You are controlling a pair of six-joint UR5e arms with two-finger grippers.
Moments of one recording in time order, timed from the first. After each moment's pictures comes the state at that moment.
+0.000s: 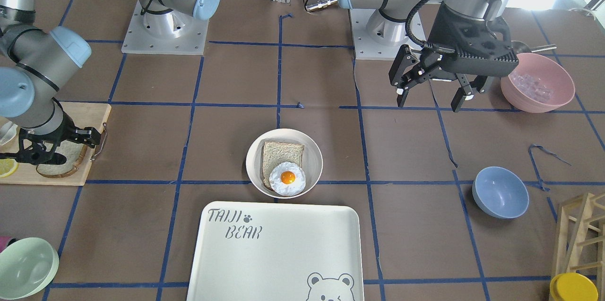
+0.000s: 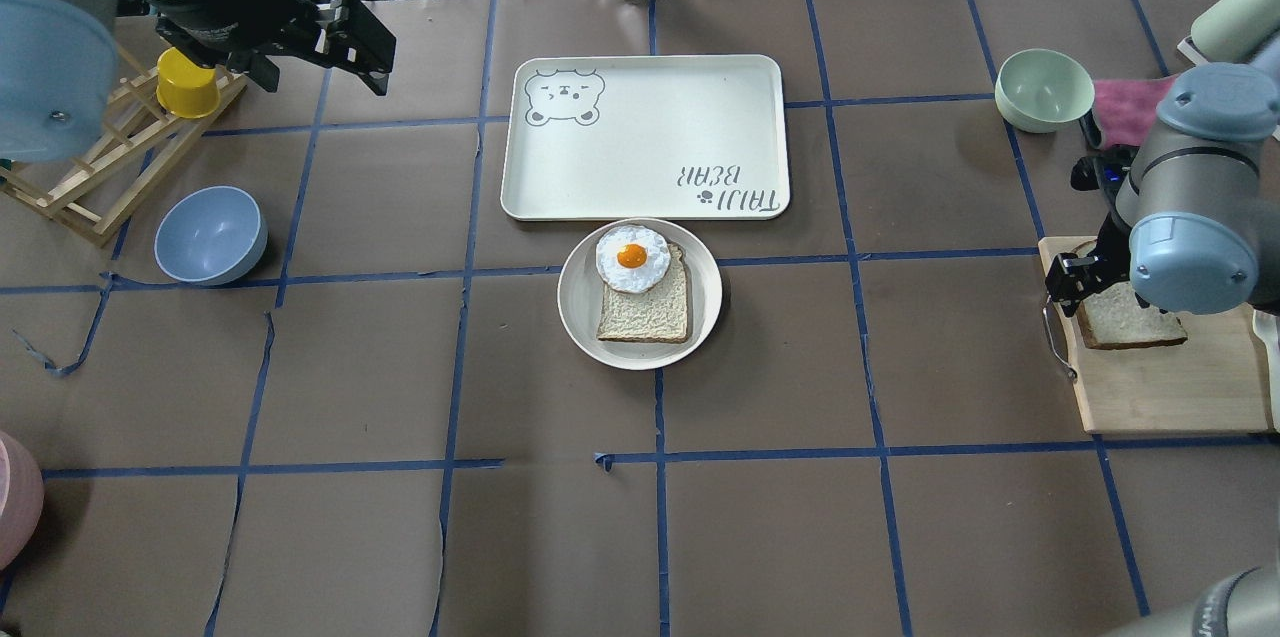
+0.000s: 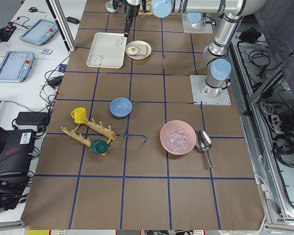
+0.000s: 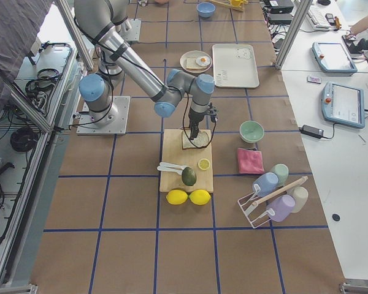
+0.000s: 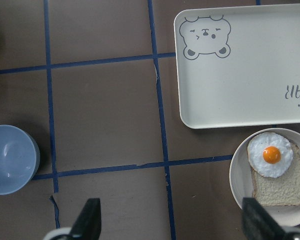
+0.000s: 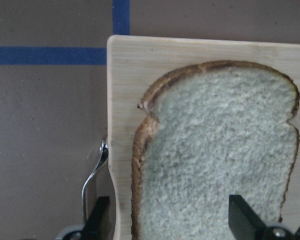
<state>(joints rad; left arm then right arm) -1.54 -1.57 -1.58 -1.33 1.56 0.11 1.13 -1.28 2.06 -2.28 -1.80 -0.44</state>
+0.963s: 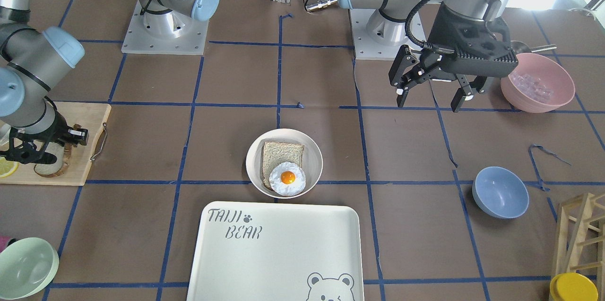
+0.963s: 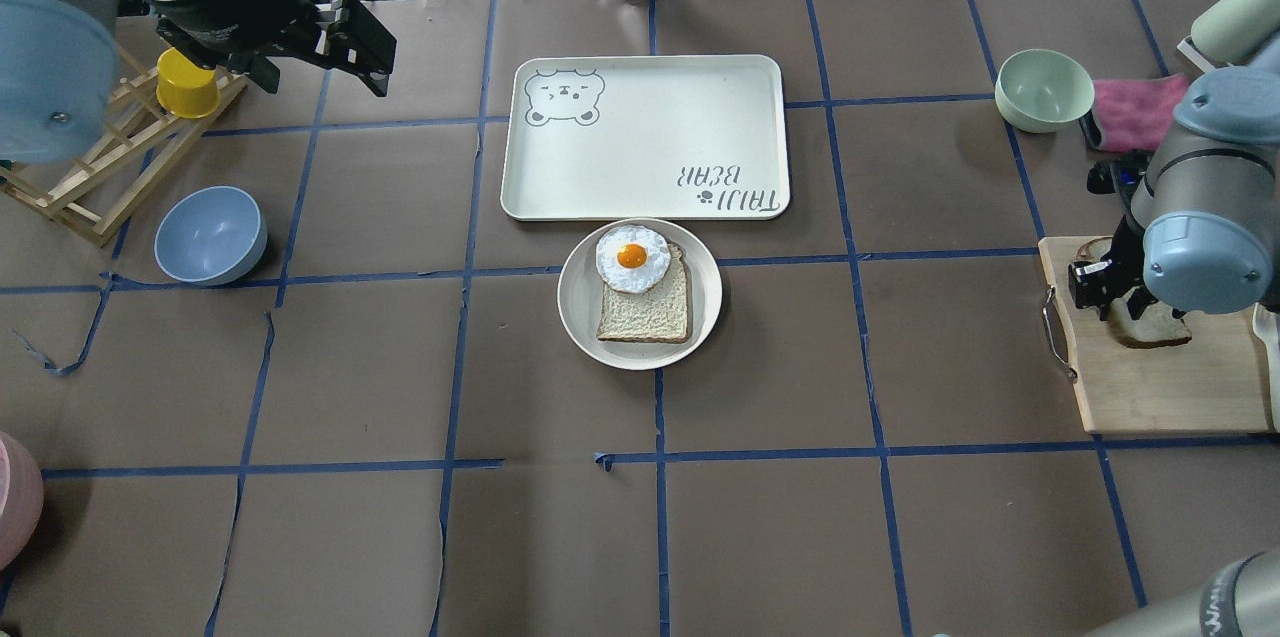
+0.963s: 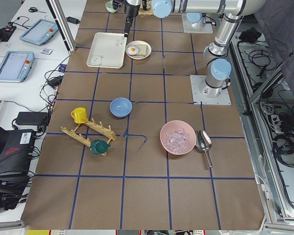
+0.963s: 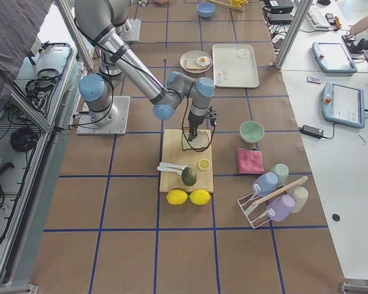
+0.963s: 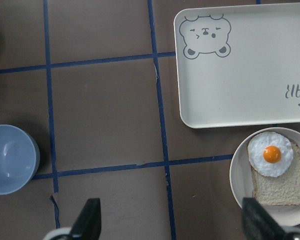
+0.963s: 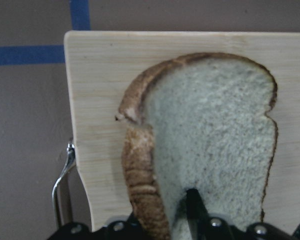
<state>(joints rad) -1.54 -1.57 -1.58 -1.33 1.56 0.12 1.10 -1.28 2.05 -2.28 -1.81 -0.43</state>
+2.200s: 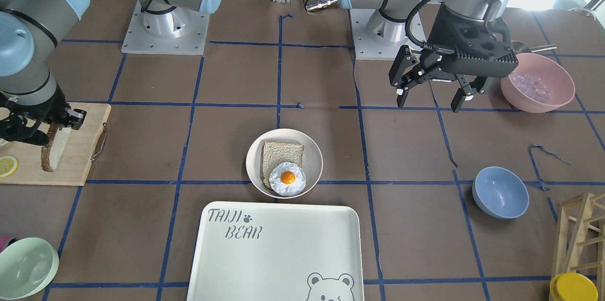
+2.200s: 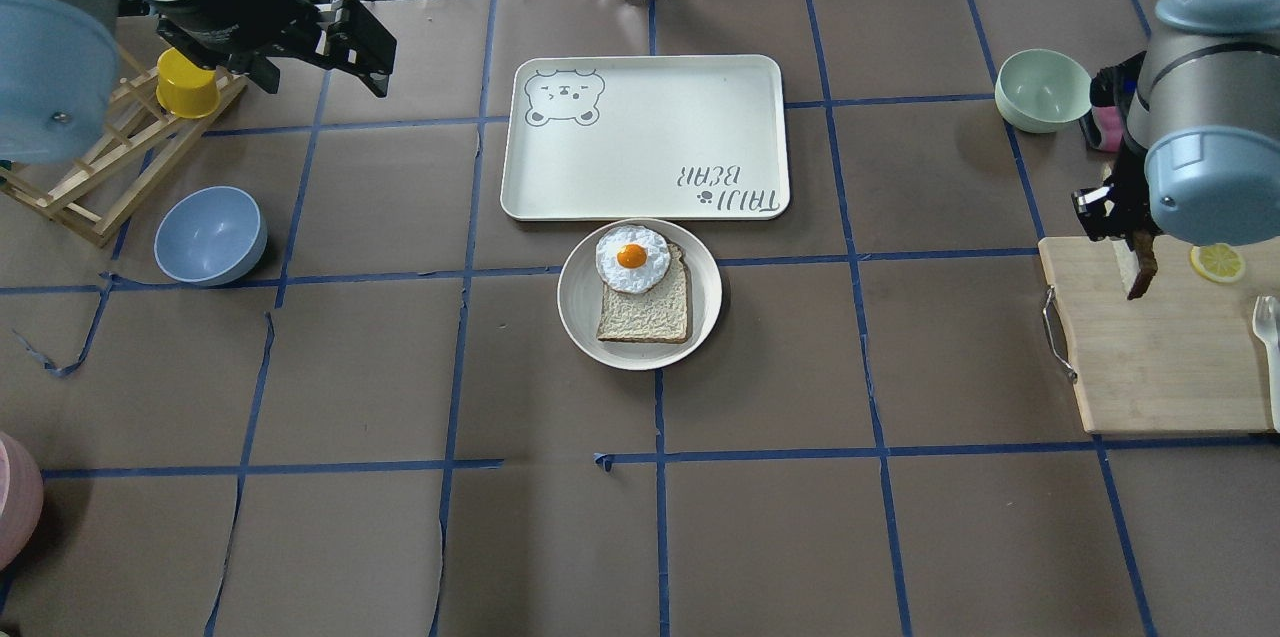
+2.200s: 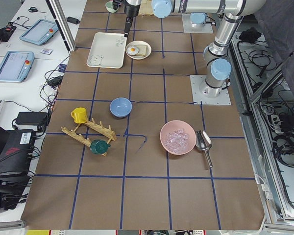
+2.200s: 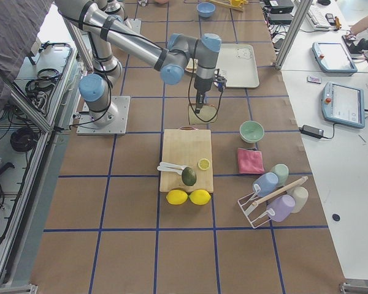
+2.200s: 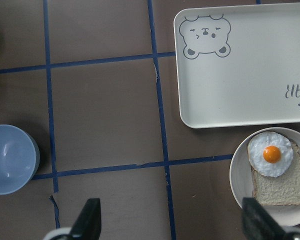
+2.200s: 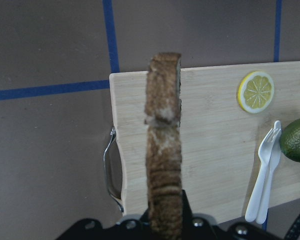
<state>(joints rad) -1.54 -1.57 -1.58 -1.33 1.56 0.11 1.33 -1.45 1.84 -1.91 -1.91 -0.13</state>
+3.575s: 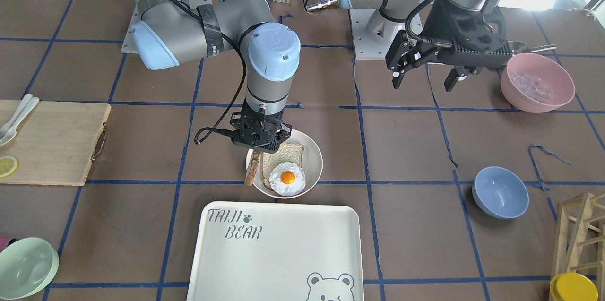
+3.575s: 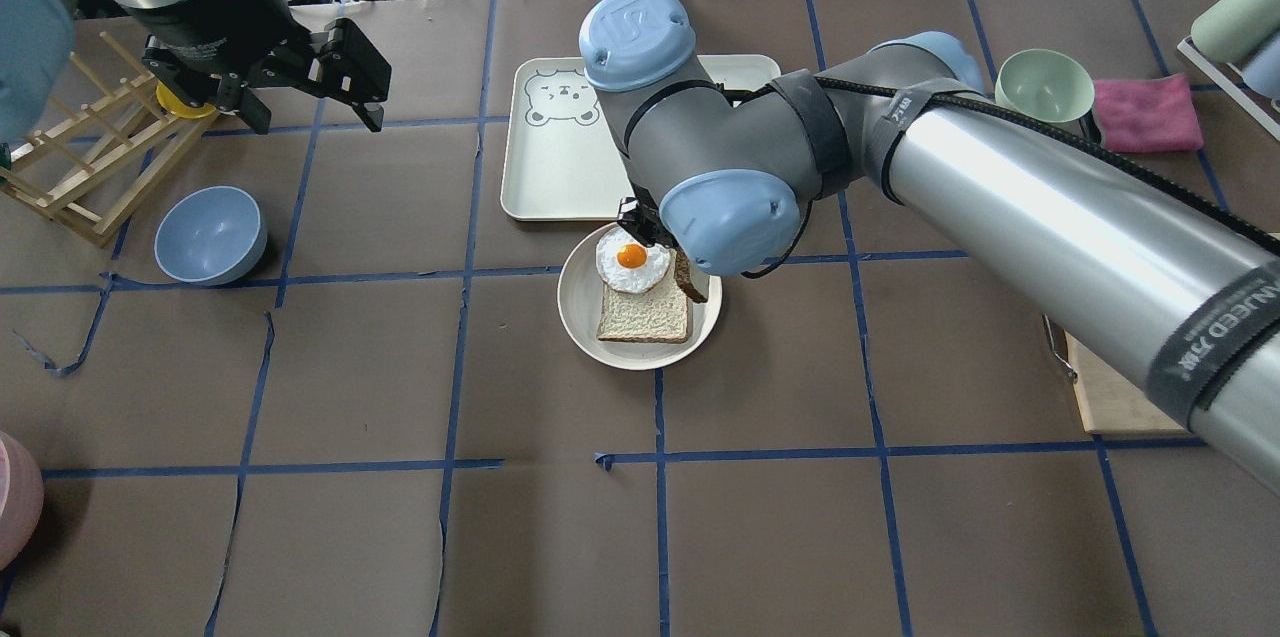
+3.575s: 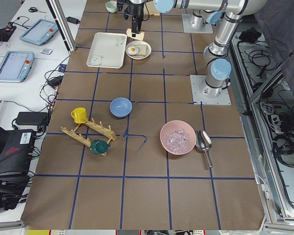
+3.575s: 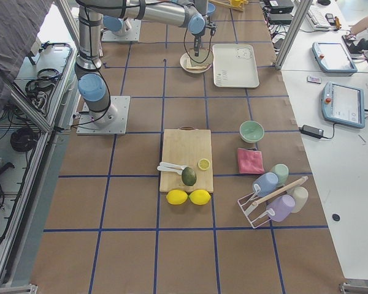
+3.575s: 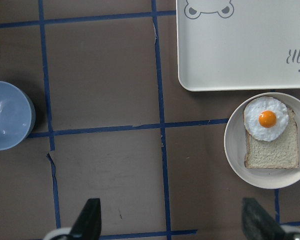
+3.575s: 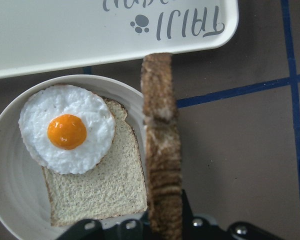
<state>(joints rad) -1.55 -1.56 -1.53 -1.52 1.56 0.04 1.99 -1.20 1.62 -1.93 -1.70 0.61</state>
